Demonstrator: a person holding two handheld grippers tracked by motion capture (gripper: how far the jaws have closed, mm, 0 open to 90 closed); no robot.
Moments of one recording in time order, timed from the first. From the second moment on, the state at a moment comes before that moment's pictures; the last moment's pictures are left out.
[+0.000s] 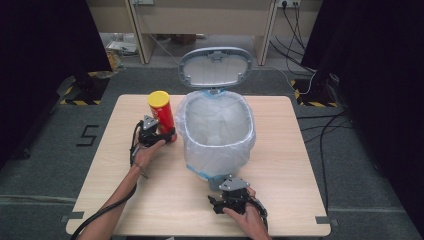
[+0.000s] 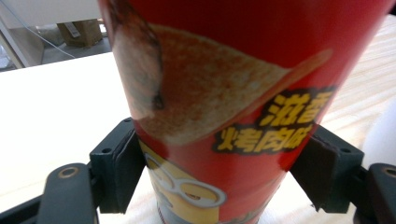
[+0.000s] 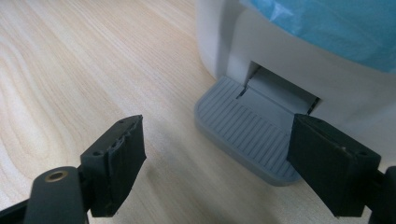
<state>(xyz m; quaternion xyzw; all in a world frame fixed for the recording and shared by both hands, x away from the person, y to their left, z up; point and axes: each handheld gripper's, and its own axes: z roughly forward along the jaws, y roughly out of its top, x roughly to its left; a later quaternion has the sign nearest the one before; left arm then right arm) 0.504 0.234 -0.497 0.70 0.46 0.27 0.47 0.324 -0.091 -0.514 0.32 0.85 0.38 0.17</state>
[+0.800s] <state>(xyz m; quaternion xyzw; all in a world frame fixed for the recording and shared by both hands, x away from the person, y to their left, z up) 0.460 0.259 -0.457 0.71 0.44 0.22 0.50 0.324 -0.091 -0.514 0.32 0.85 0.38 0.17</state>
